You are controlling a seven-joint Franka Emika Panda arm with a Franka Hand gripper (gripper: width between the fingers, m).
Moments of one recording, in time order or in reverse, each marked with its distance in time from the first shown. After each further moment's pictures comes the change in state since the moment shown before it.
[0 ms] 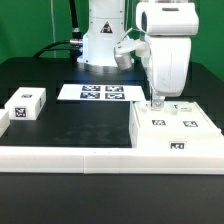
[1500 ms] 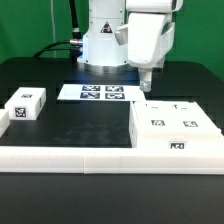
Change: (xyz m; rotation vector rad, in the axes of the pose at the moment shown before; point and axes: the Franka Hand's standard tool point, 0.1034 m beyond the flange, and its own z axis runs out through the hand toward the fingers) arm 0.000 -0.056 -0.024 -0.006 -0.021 0.412
